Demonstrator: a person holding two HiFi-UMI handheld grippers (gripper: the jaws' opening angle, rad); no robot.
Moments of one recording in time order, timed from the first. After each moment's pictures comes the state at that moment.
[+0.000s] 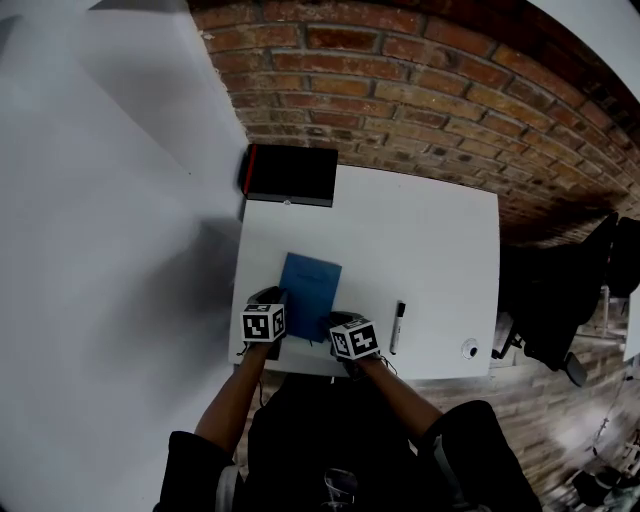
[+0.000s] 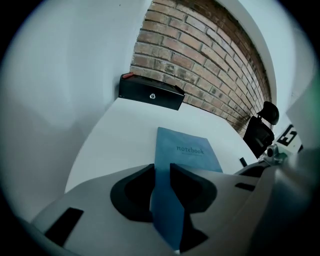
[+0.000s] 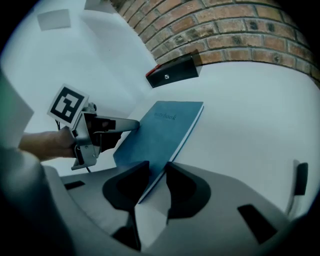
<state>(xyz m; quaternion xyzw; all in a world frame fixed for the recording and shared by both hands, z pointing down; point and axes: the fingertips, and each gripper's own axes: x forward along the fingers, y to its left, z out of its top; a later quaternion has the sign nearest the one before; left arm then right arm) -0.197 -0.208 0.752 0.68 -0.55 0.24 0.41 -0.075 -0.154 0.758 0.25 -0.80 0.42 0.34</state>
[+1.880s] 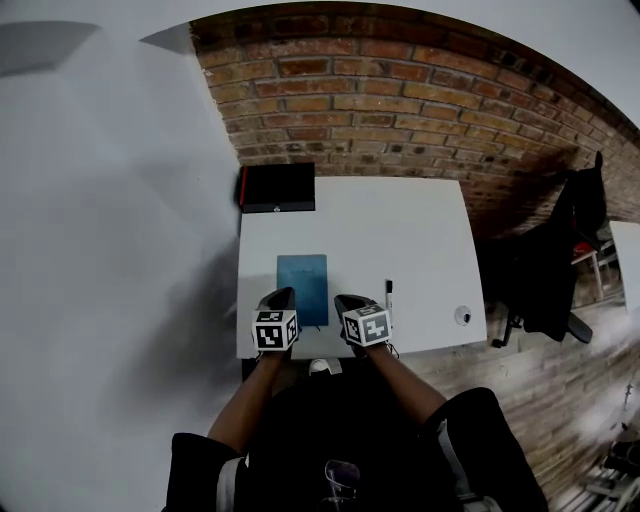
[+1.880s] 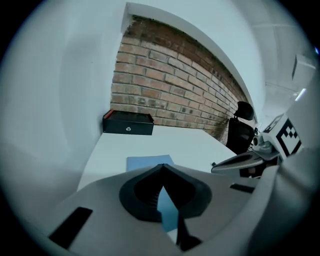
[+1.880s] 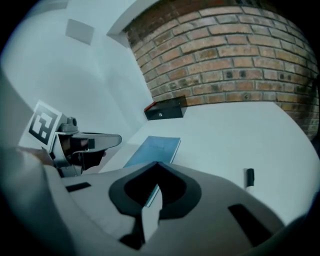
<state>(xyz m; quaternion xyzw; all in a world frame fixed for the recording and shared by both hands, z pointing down) -0.153 -0.169 0.654 0.77 -0.54 0.20 0.28 -0.034 -0.154 0.680 0.39 -0.83 0.32 0.24</state>
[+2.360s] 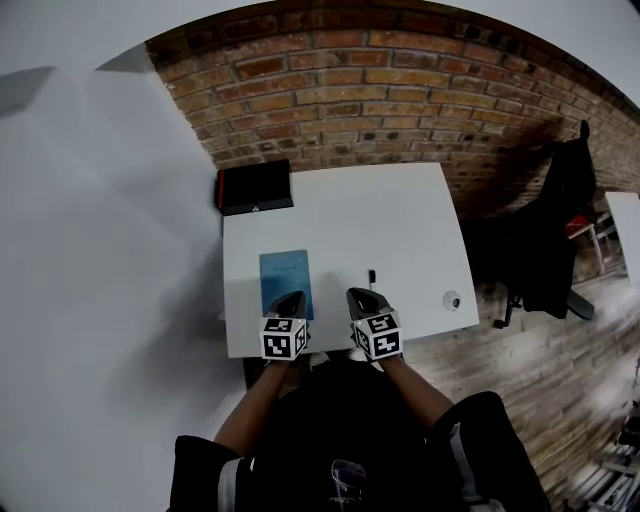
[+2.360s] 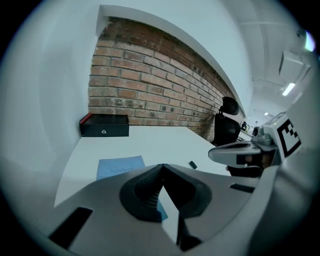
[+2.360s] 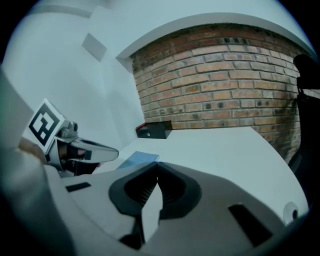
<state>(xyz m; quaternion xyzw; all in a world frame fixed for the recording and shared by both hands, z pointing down) -0.069 -0.143 0.633 0.80 -0.49 0.21 0.26 0.049 -0.142 0.632 0.46 -0.84 0.22 0.18</state>
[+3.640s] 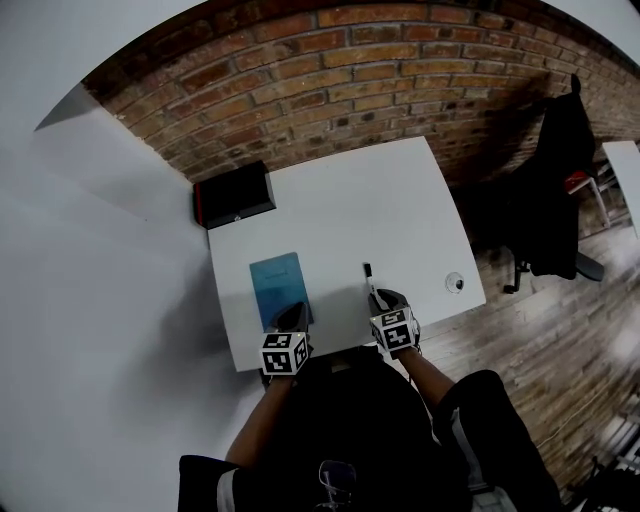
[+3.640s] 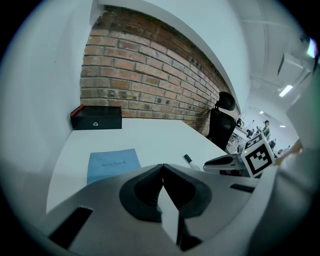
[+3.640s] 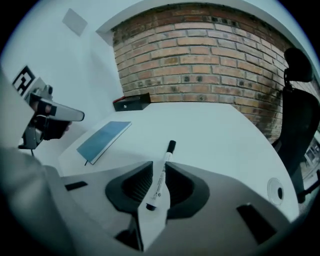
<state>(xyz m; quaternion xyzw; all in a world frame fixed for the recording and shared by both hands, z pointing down) -0.049 -0.140 0.647 0.81 -0.46 0.24 0.28 0.129 -0.131 0.727 0.50 -0.77 0.28 0.29</state>
